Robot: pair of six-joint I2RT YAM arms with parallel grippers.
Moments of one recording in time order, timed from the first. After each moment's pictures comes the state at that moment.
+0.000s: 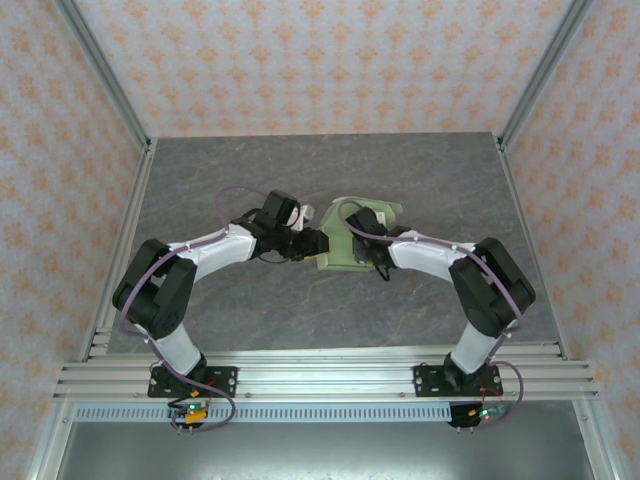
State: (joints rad) left arm -0.49 1.69 1.01 -0.23 0.55 -0.72; right arm 0.65 1.71 0.97 -0.38 0.31 0.56
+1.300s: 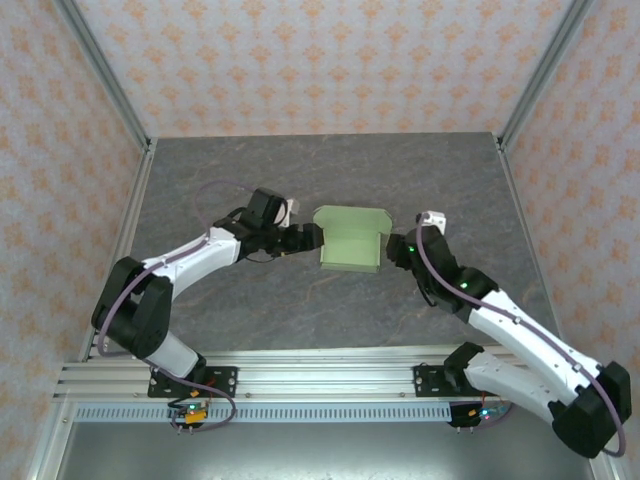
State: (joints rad) left arm -0.46 1.53 0.98 -0.33 0.39 -0.64; right arm 0.59 0.88 0.68 -0.44 0.34 0.59
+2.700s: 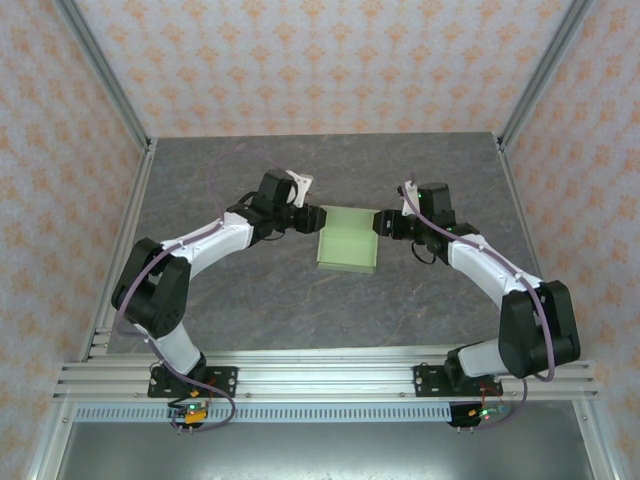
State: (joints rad) left arm -0.46 1.70 1.15 -0.17 0.27 -0.26; right arm 0.26 1.39 0.85 -0.19 -0.40 0.33
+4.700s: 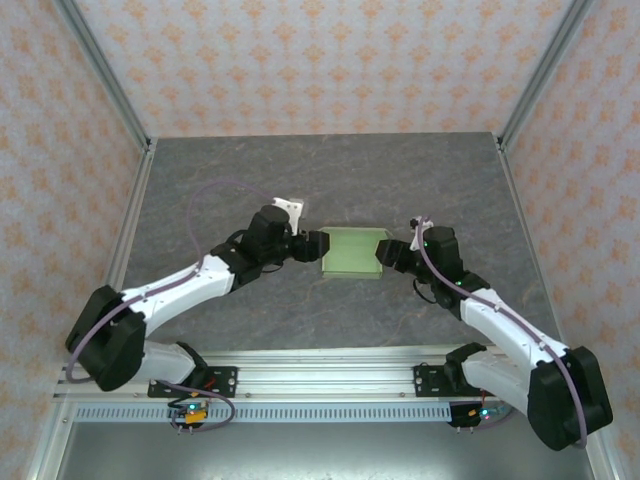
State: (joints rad) left arm -0.63 1.33 0.83 -0.06 0.08 -0.48; right arm 0.37 1.00 0.48 -0.05 -0.22 0.55
